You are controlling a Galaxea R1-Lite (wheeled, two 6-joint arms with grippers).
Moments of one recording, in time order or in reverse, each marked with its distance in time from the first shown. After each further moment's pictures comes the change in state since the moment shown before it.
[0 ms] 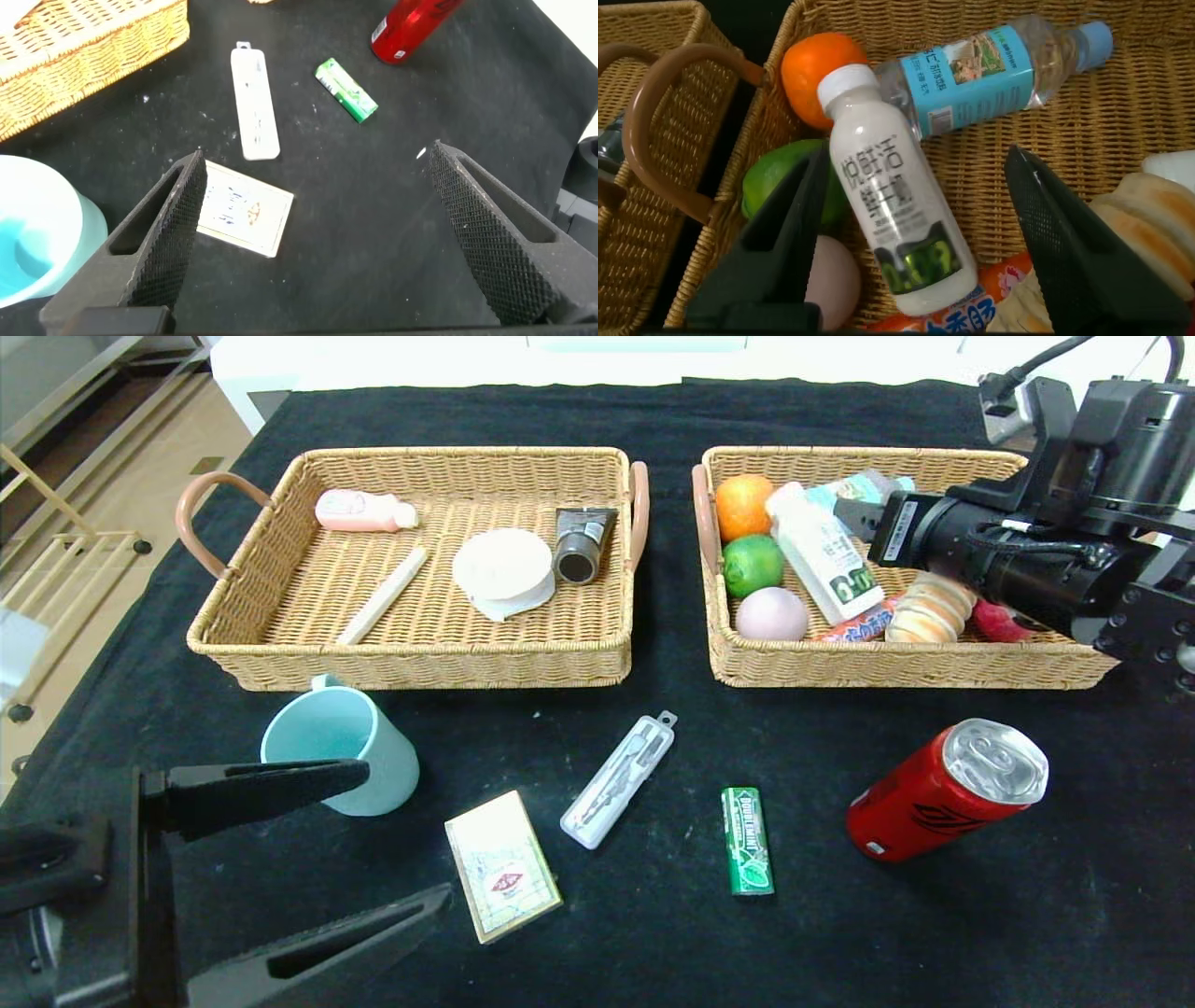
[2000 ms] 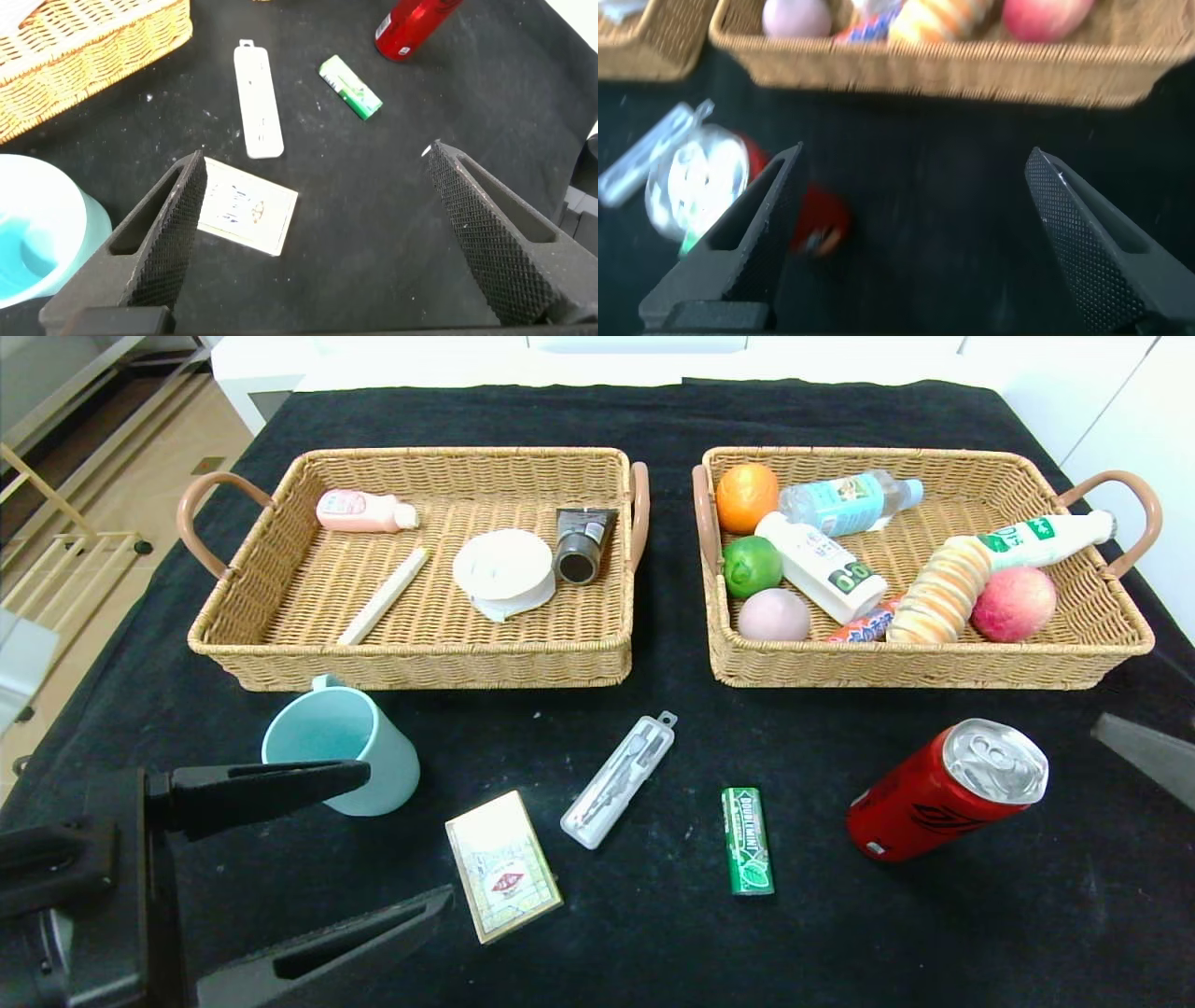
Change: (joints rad) left arm 0.004 0.001 0.009 -0.007 0.000 0.015; right arm -0.206 -0.817 0.838 0.132 0.248 -0.001
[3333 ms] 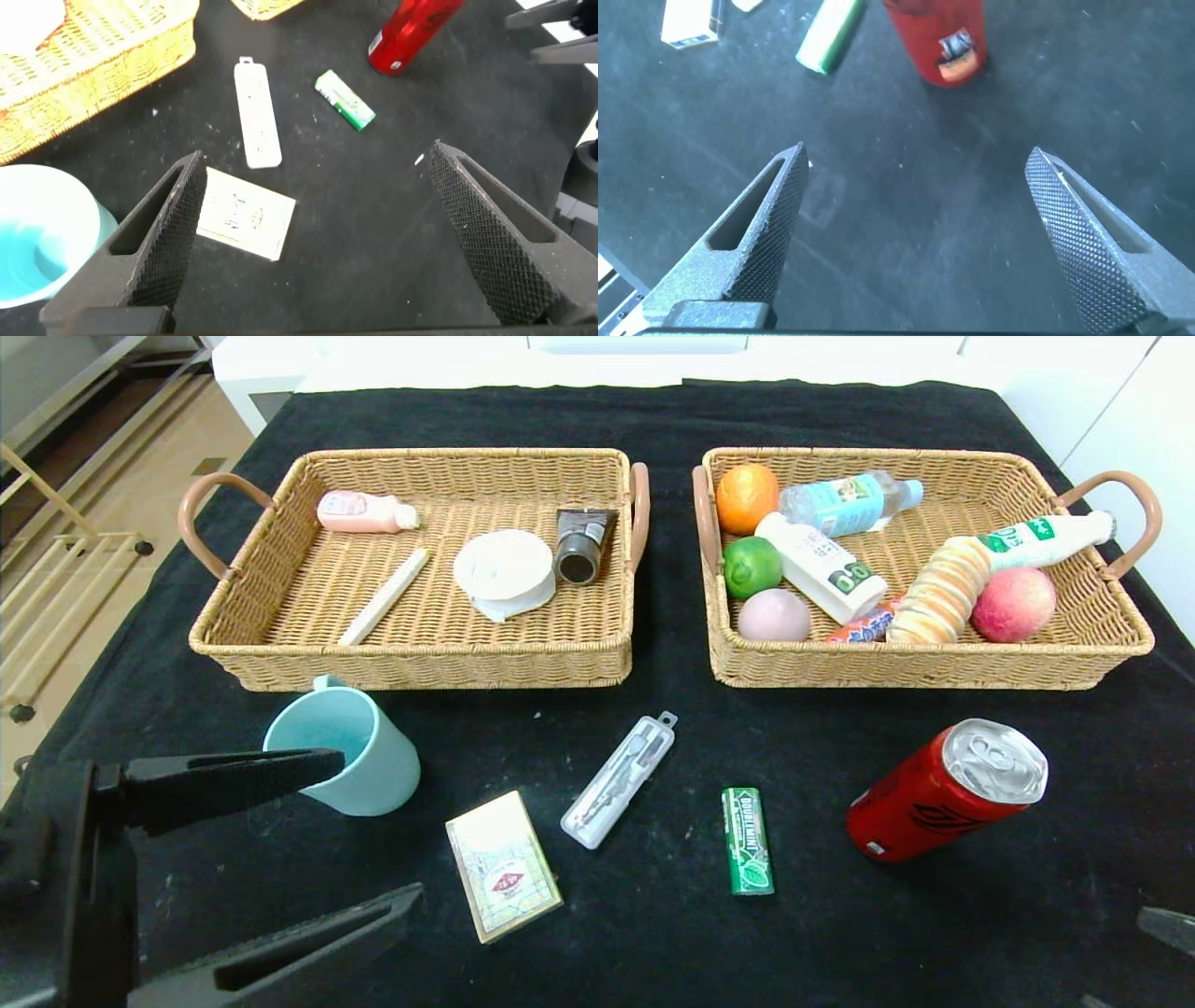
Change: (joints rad) left arm -0.005 -0.041 -0.014 0.011 0.000 0.001; right arm 0.273 -0.219 0.218 0.159 0.066 -0.050
